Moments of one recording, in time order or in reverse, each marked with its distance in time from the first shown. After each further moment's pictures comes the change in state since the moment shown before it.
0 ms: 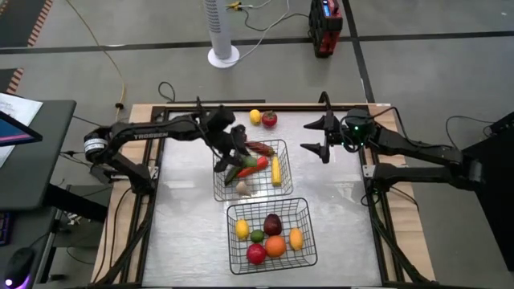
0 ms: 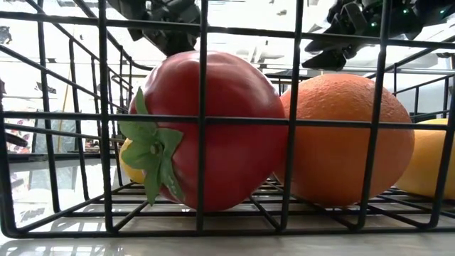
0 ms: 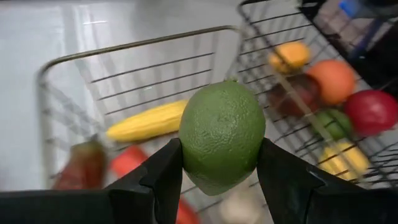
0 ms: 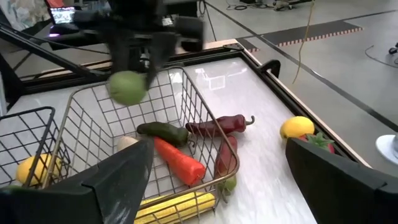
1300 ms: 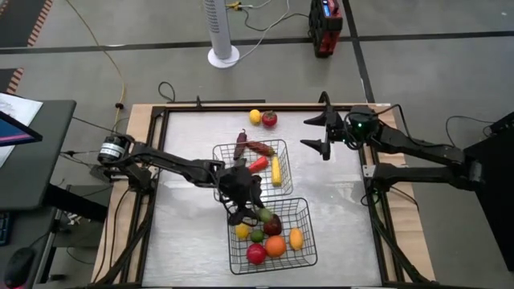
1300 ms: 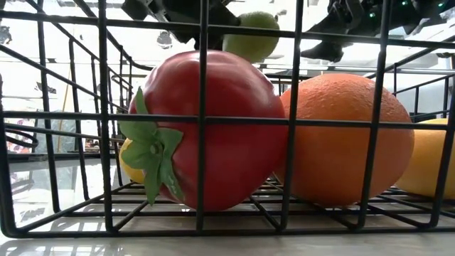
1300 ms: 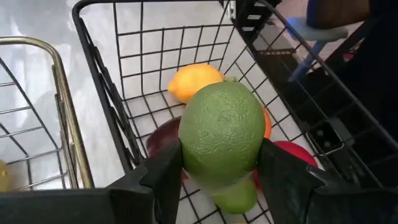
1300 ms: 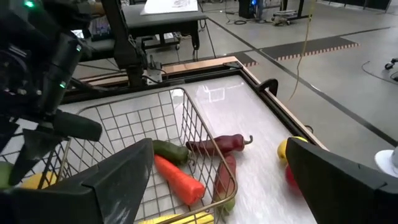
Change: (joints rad) left arm -0.497 0.175 0.000 0.339 -0.227 -0.473; right arm 0.000 0.000 0.056 0.000 -0.003 -0.001
